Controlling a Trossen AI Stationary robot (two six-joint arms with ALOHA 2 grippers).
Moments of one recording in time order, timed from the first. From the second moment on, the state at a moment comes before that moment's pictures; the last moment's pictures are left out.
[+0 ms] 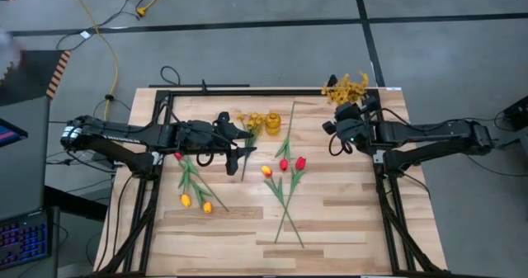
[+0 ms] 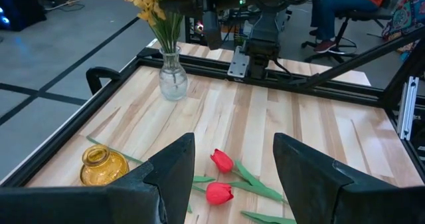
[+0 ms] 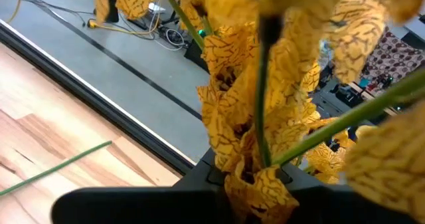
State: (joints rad) left arm -0.05 1.23 1.03 -0.15 -0.25 -0.17; right arm -0.06 0.97 0.74 -0.43 1.24 0.11
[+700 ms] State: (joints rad) left arm -0.05 1.23 1.03 -0.15 -0.25 -0.18; right arm -0.06 0.97 0.74 -0.42 1.24 0.10
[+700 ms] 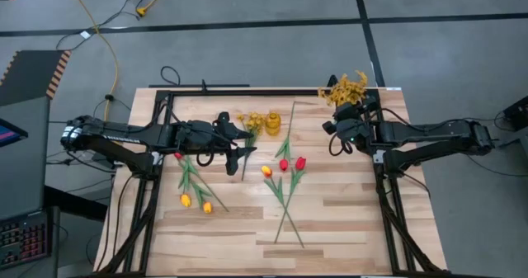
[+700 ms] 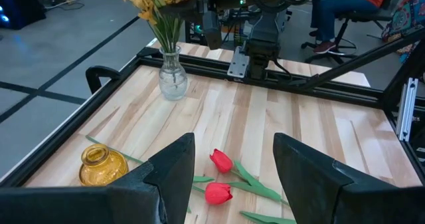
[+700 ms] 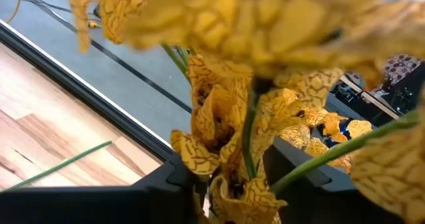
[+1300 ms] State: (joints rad) left arm -0.05 1.23 1.03 -0.15 -0.25 -0.18; right arm -0.06 0.97 0.74 -0.41 1.25 0.20
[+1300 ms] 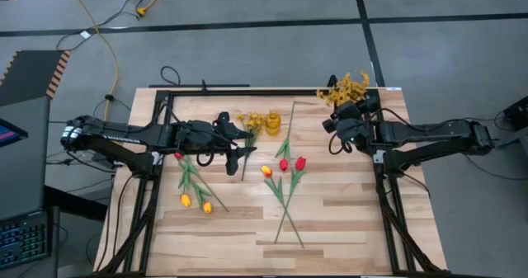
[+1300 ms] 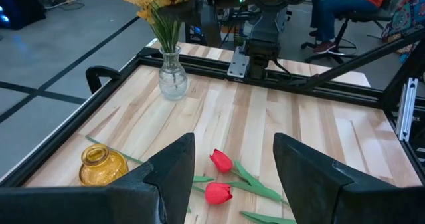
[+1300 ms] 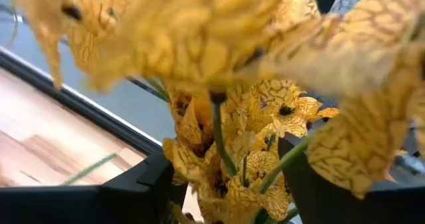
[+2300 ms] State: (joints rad) left arm -0.05 1.23 1.03 -0.15 -0.25 -0.18; right arm -0.06 0.97 1.09 -0.98 1.15 0.42
